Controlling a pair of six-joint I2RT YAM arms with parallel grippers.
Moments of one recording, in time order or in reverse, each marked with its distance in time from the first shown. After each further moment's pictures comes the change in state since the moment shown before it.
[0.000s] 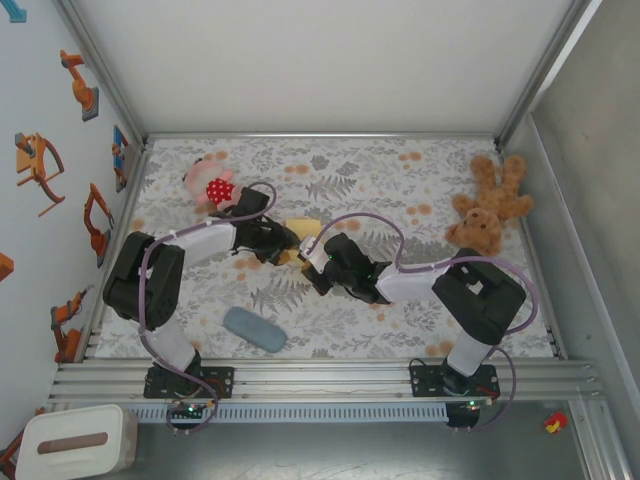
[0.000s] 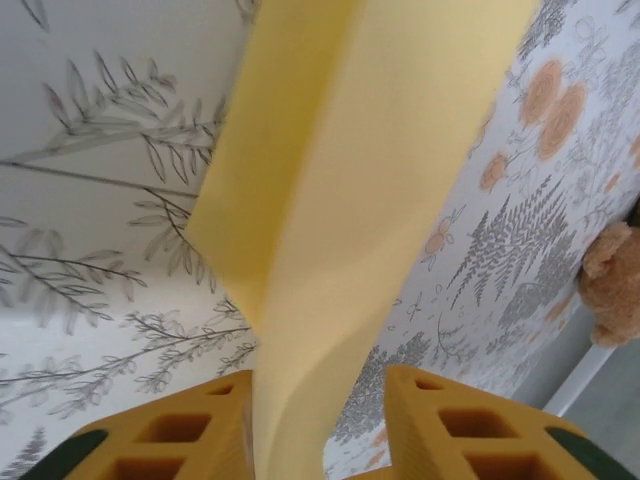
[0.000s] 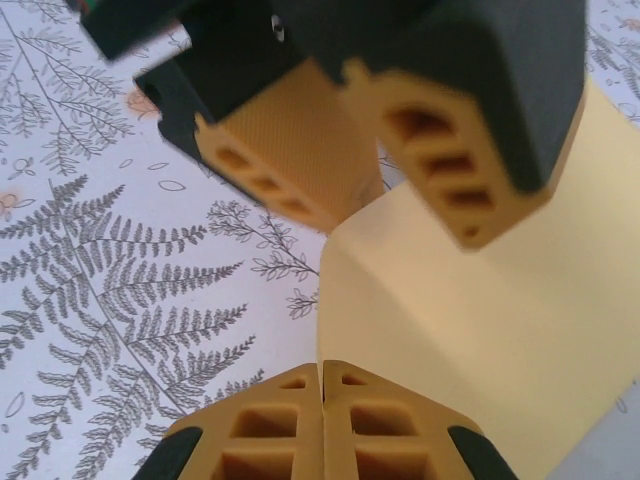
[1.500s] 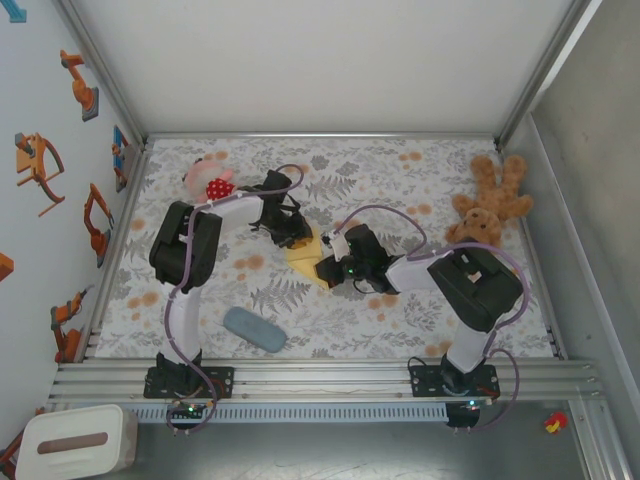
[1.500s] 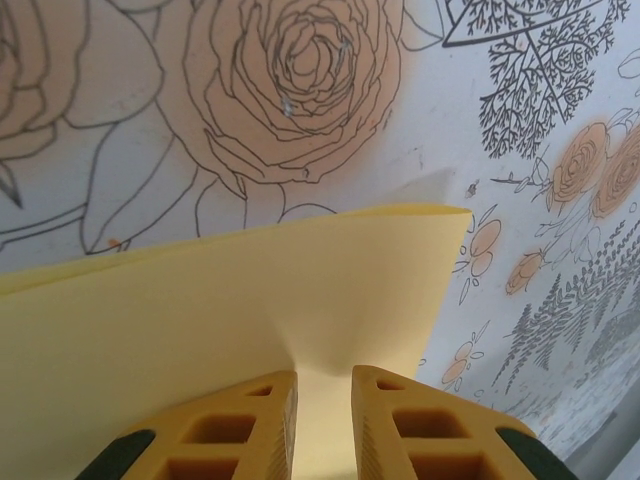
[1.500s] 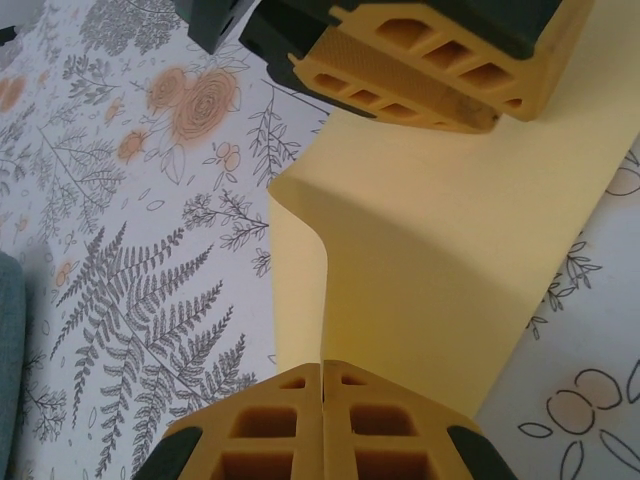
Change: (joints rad) left arm -0.034 0.385 0.416 -0.207 0.003 0.303; right arm -0.178 0.069 -0.038 0.059 -0.289 0.402
